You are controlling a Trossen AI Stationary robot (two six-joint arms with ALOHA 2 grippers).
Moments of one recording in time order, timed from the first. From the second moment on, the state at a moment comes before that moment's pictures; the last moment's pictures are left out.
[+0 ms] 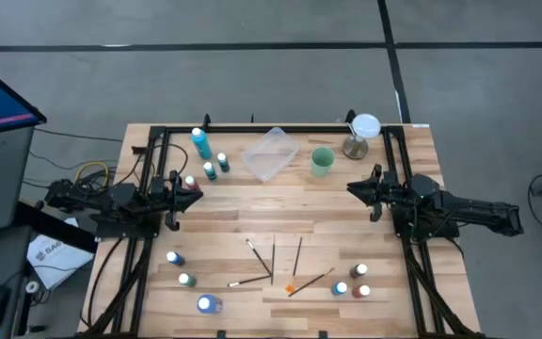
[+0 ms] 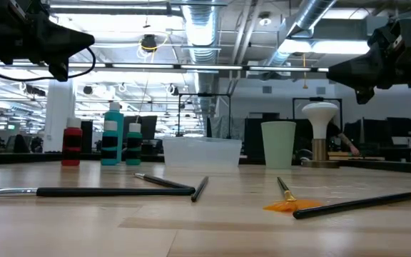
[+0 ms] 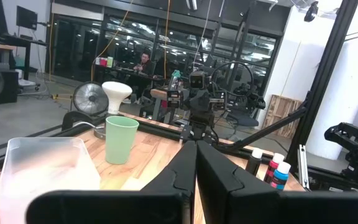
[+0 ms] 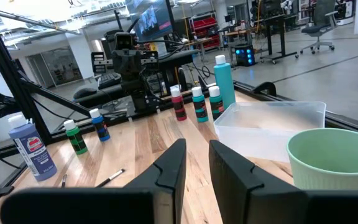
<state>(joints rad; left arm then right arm) -0.21 0.01 0.01 0.17 -0.39 -0.17 -0.16 0.03 0.00 0.02 0.05 0.24</state>
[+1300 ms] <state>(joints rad) -0.21 0.39 0.26 0.76 -0.78 -0.35 -0.16 0.03 0.00 0.02 0.05 0.24</state>
